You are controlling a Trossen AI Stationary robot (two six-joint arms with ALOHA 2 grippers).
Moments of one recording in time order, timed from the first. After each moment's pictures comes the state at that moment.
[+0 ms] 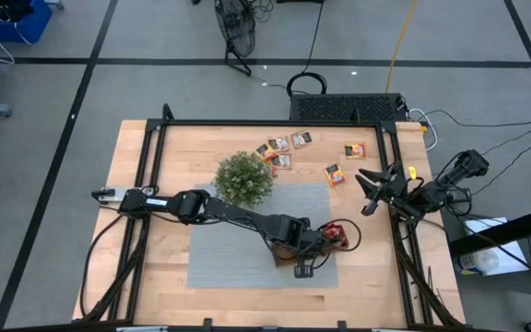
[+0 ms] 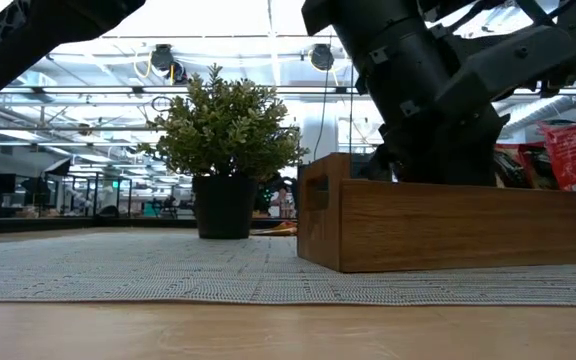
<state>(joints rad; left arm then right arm) -0.23 2.58 2.33 -0.84 -0.03 -0.22 0.59 0.14 0.02 0.50 1.15 -0.38</state>
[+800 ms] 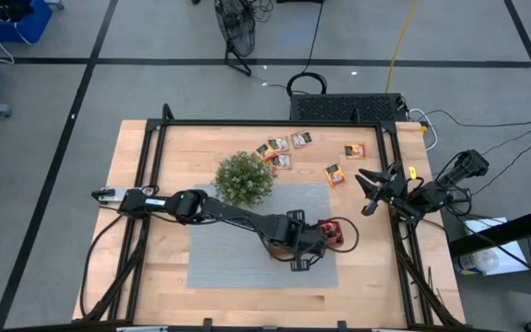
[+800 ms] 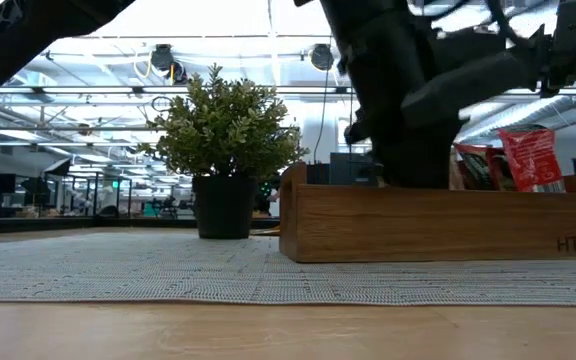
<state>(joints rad) -0.24 2.55 2.35 -0.95 -0.22 -0.22 0.59 0.14 0.02 0.50 1.15 -0.38</state>
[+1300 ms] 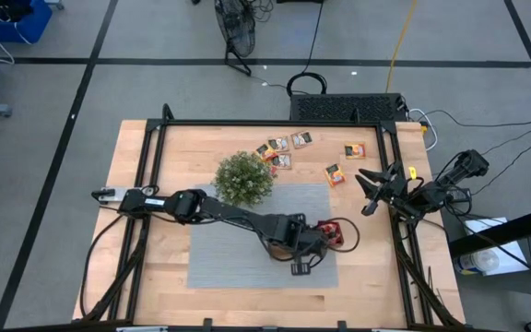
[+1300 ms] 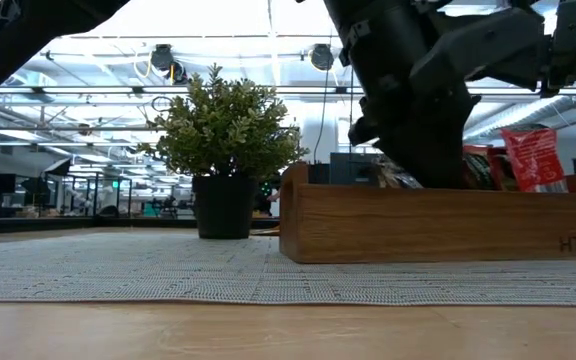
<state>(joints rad) -0.24 2.54 2.35 -0.93 -0.12 -0.25 0.59 0.14 0.02 0.50 1.15 -0.38</state>
